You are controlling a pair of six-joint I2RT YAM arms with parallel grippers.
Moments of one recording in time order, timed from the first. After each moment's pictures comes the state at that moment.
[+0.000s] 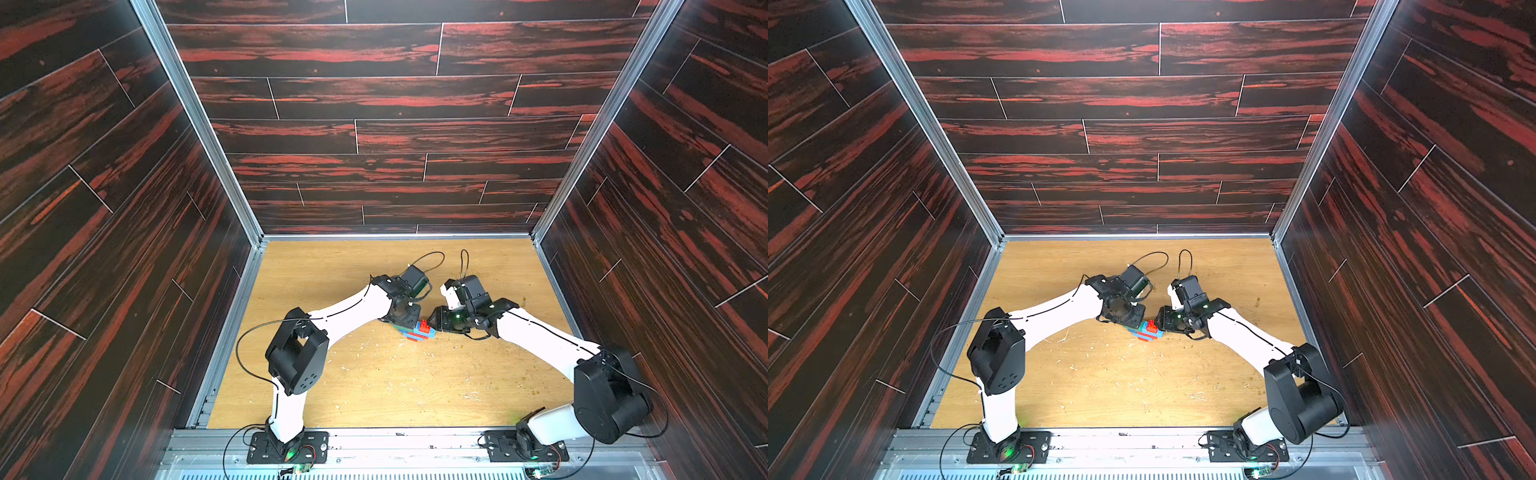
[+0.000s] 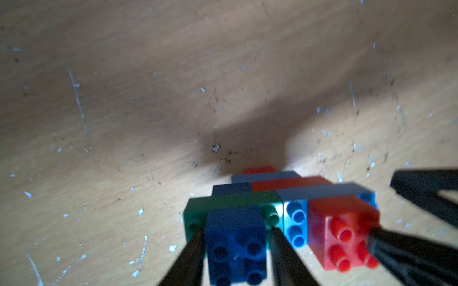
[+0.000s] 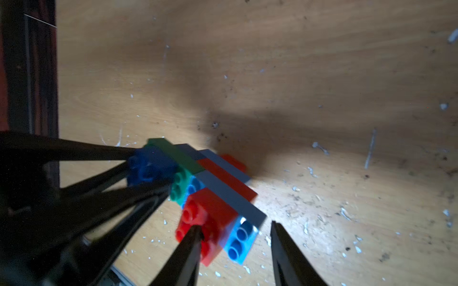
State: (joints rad) left arm -0.78 1.94 1.58 -0.87 -0.01 -0.43; right arm 0.53 1.48 0.95 -0.47 -0.27 0.53
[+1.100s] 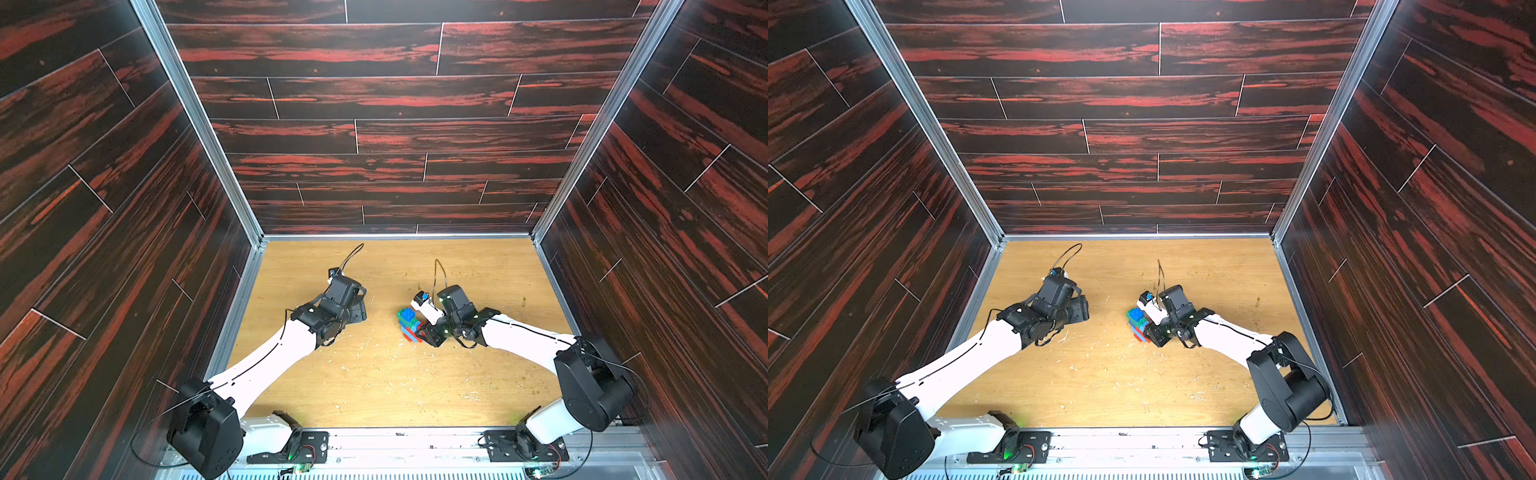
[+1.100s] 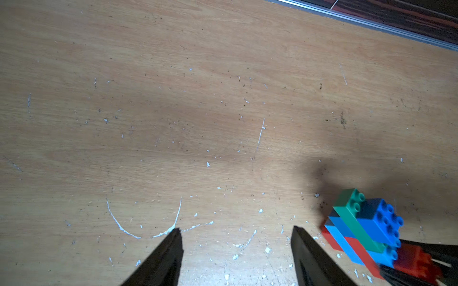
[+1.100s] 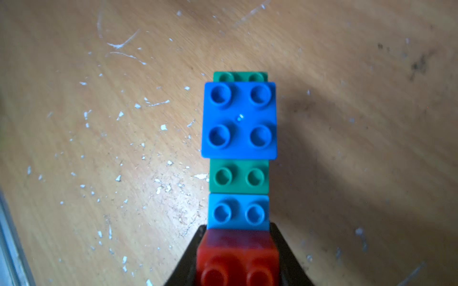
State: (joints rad) left arm -0.53 1.30 0.97 -0.52 -0.26 -0.60; right arm 0.61 1.56 0.88 -0.23 -0.36 -0.03
